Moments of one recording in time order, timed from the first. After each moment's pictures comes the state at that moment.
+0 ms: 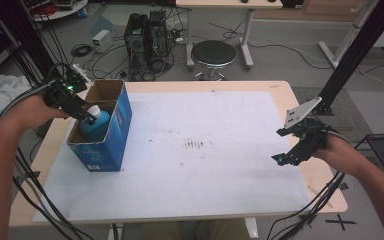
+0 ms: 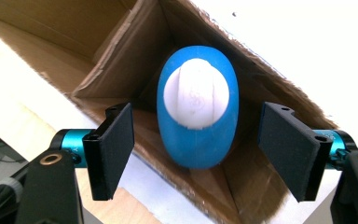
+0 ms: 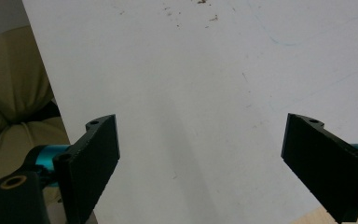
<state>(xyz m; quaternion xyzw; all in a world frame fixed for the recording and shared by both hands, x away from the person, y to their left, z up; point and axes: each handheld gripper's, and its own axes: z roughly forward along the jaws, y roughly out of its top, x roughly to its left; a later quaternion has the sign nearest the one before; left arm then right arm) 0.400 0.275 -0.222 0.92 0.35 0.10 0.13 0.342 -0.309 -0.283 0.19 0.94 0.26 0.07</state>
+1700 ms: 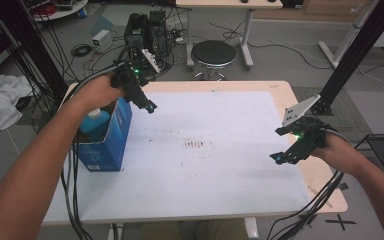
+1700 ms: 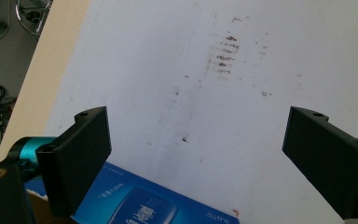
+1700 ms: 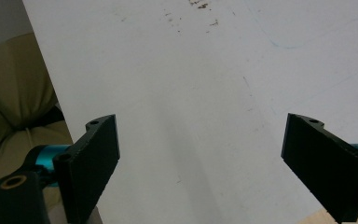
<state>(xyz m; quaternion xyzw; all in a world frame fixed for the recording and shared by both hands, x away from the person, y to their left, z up) 0.438 0.124 -0.201 0.97 0.16 0.10 0.17 0.342 -0.302 -0.278 0.20 0.94 0.26 0.06</state>
